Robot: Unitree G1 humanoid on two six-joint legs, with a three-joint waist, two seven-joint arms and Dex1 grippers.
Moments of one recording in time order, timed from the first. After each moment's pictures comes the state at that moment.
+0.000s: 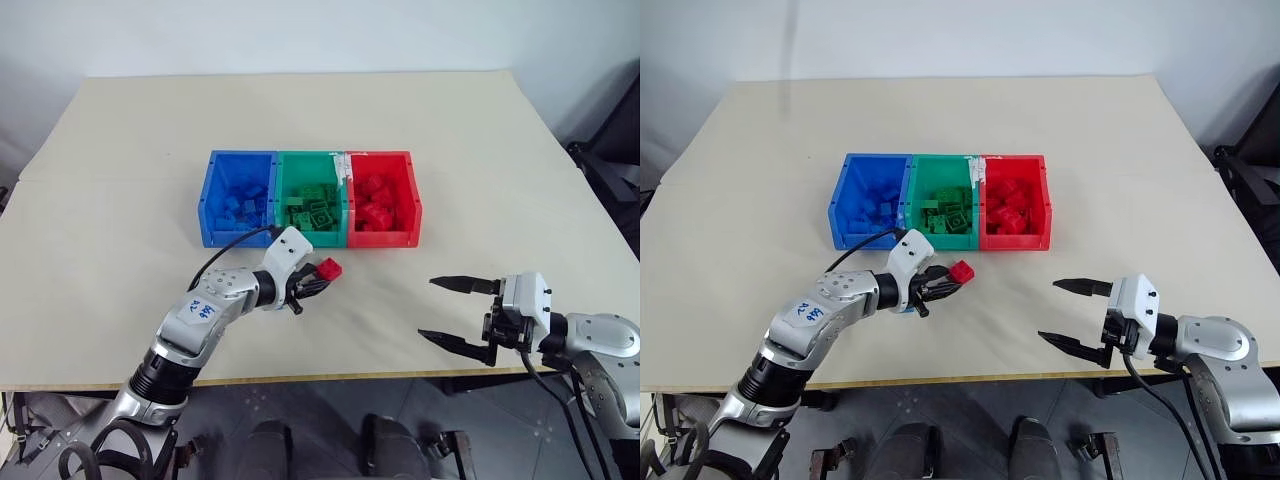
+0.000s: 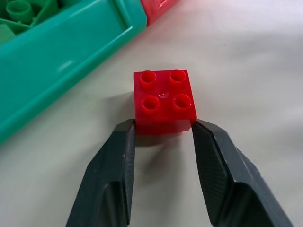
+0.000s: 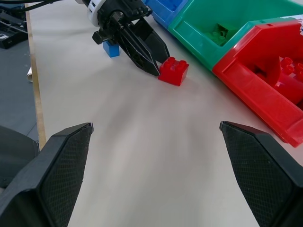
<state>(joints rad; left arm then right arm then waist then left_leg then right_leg) -0.49 0.45 -0.26 -0.22 -0.27 0.83 -0.52 -0.01 -0.75 -0.19 -0.25 0.50 0.12 1.16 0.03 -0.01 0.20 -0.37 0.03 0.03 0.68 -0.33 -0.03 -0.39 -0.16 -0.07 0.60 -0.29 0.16</state>
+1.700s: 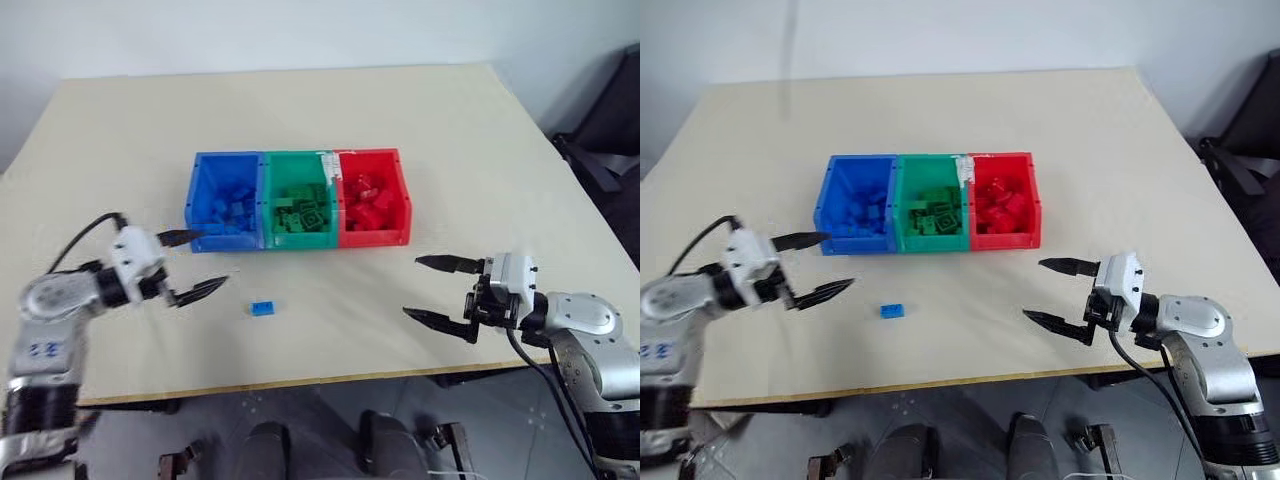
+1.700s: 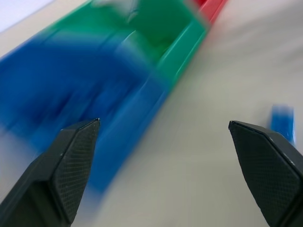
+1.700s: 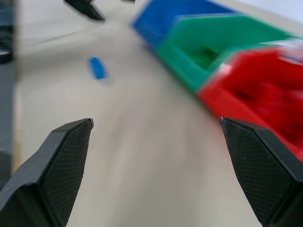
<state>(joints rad) -0.13 0.79 0.40 0.01 -0.38 0.05 -1.05 -0.21 -0.70 -0.07 -0.14 0.51 0.11 1.20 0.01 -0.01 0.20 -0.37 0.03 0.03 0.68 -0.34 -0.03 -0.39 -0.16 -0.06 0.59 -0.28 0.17</state>
